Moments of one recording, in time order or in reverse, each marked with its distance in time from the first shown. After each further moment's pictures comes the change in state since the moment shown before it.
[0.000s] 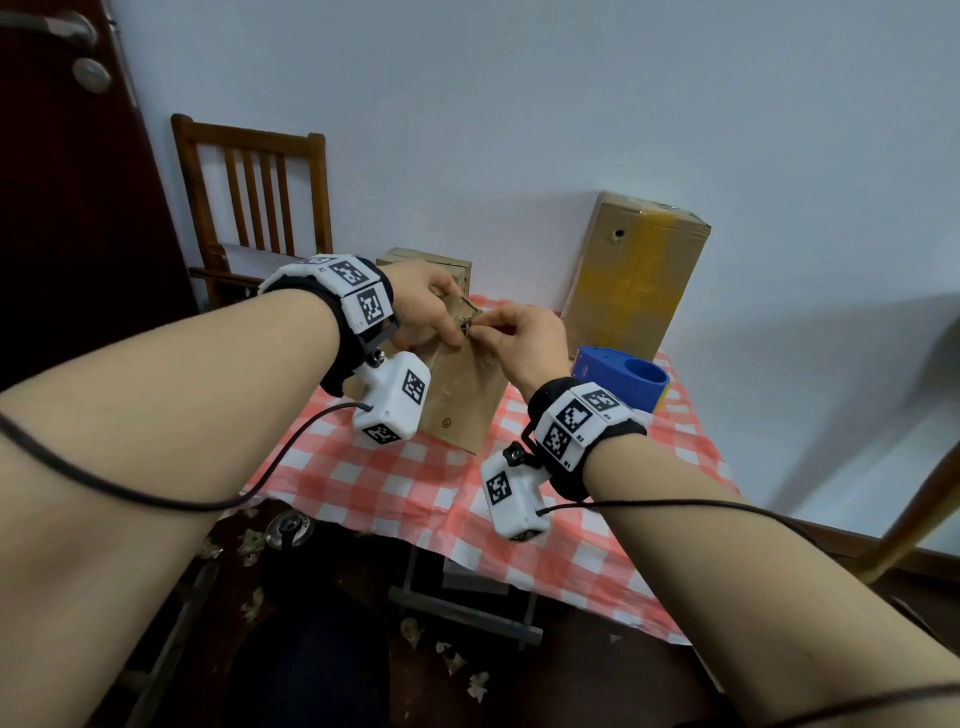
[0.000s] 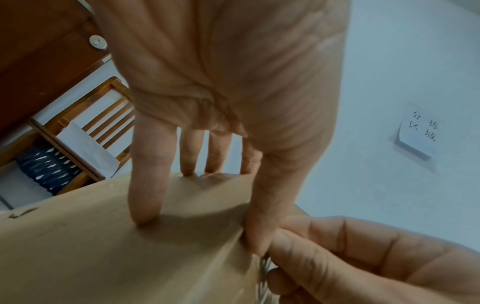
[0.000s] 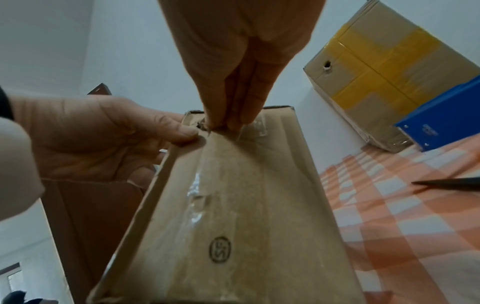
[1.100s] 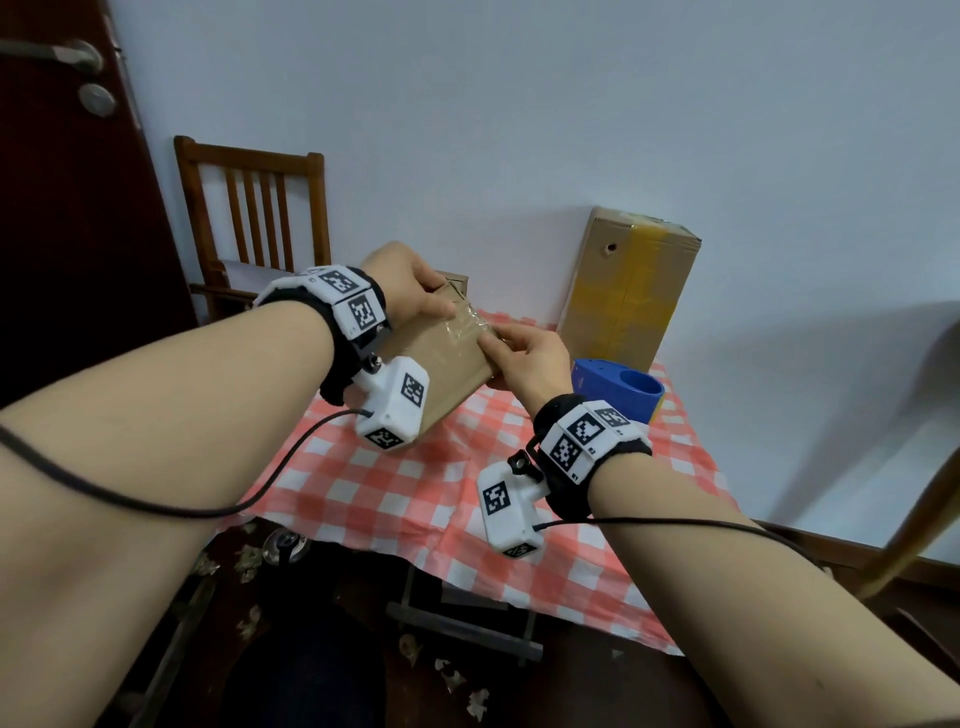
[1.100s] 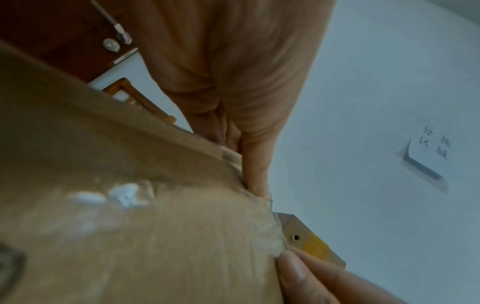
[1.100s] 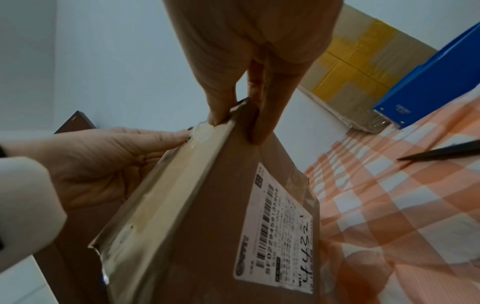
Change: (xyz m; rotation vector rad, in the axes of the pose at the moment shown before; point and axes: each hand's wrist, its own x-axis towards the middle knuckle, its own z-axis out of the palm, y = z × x) left_hand 0.003 0.003 -0.011 -0.009 0.281 0.110; right_hand -0.005 0.009 -0.007 0.256 -0.004 0.128
